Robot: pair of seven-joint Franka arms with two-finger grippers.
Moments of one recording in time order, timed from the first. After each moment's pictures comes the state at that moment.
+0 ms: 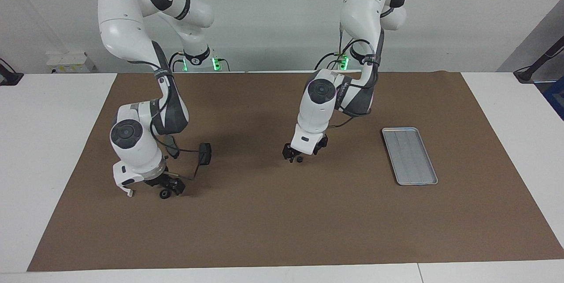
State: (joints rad) left arm -0.60 0.52 -0.01 -1.60 -0.06 2.17 -0.84; right arm -0.35 0.66 0.45 -1.55 -0.41 2.13 0.58
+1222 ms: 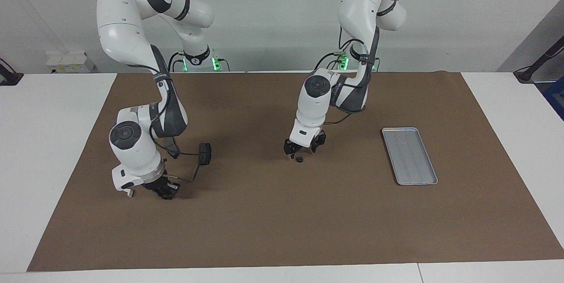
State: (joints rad) left arm -0.62 0.46 0.00 -1.79 -0.02 2.33 -0.84; right arm -0.36 0.68 0.45 -1.54 -0.42 2.15 0.54
